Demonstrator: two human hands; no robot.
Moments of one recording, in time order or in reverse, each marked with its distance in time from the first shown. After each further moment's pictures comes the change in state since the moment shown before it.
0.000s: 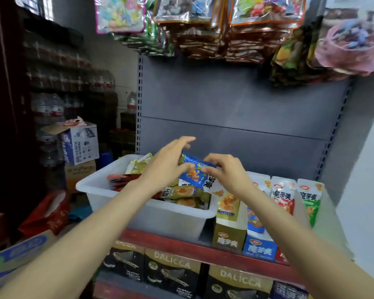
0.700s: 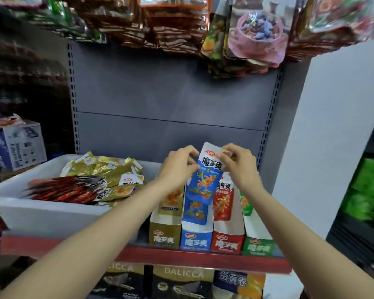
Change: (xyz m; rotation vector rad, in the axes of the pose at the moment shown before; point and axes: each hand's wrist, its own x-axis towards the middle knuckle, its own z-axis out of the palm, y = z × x) left_hand 0.052 0.108 0.129 -0.238 -0.112 -0.088; right_hand -0.047 0.111 -0.101 0.154 0.419 0.206
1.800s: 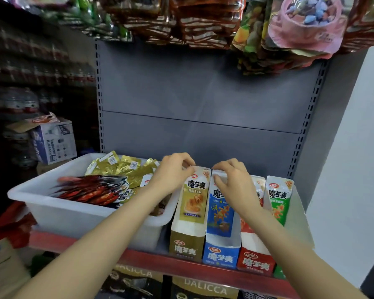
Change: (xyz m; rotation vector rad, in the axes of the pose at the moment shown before) left_hand -0.004 -0.049 -0.037 0.135 0.043 -0.064; right_hand -0.011 0.004 0.064 -0.430 -0.188 -0.212
